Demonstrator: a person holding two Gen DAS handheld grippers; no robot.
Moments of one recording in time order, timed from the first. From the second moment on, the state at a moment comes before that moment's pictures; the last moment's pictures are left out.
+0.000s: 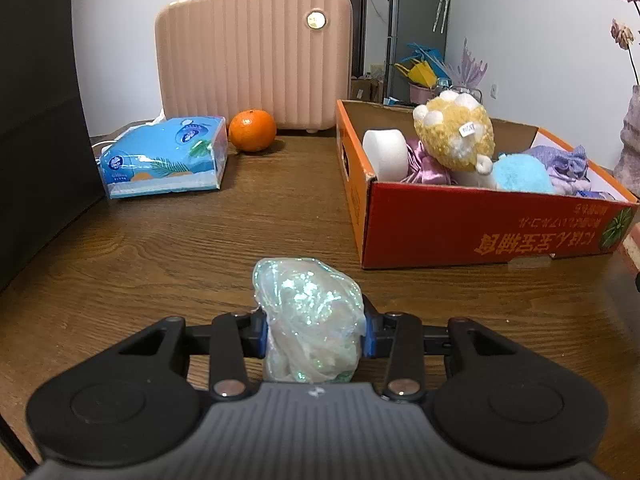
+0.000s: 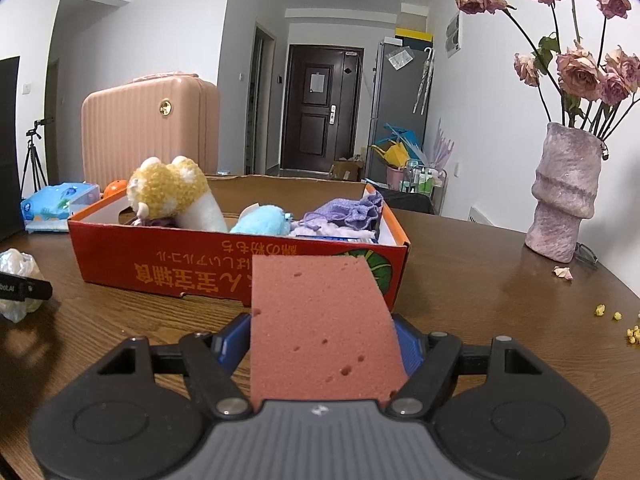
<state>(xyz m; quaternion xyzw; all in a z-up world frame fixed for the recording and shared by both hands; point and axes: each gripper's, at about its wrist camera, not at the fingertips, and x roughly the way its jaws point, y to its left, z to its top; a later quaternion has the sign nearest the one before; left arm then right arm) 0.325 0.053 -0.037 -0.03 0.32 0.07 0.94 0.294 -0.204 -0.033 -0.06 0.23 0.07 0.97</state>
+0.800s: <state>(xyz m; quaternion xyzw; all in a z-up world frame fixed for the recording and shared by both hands) 0.290 0.044 -0.008 -0.03 0.24 0.07 0.97 0.276 -0.196 -0.021 -0.03 0.20 0.07 0.98</state>
